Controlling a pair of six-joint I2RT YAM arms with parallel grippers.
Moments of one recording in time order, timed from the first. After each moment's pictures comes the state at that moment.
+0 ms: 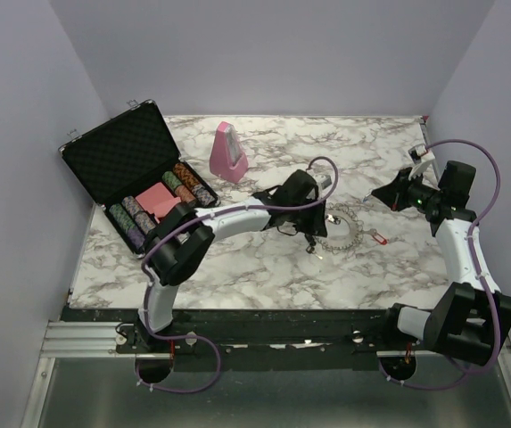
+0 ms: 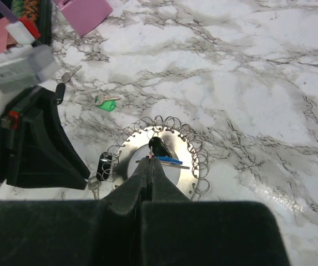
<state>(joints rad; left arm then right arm) -0.89 2.04 1.45 -0.17 0.35 -0.56 -0.30 1.21 0.84 -0.23 -0.89 -0.16</state>
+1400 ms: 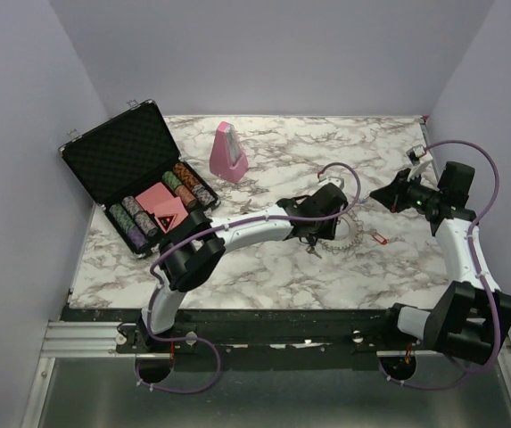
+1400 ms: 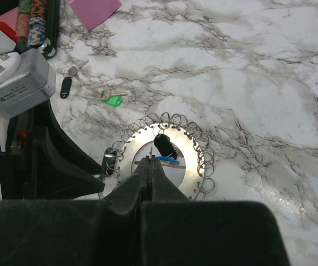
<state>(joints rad) -1.03 2.03 1.56 -0.32 -0.10 -0.66 -0.30 1.21 0.84 -0.26 -0.93 -0.19</state>
